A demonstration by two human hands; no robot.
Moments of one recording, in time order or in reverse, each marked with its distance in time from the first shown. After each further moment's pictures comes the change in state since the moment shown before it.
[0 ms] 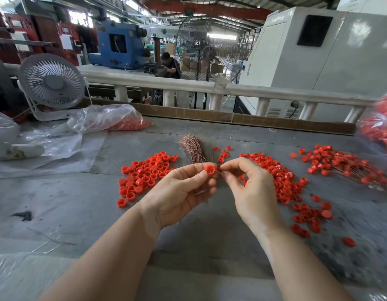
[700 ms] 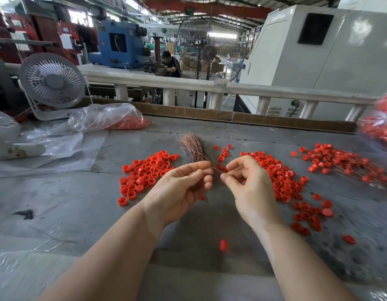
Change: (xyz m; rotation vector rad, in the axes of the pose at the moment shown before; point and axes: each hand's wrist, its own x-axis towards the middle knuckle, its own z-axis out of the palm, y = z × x) left_hand 0.004 -0.001 0.002 -0.098 0.199 0.008; right_hand 0.001 0.007 0.005 0.023 -0.025 0.197
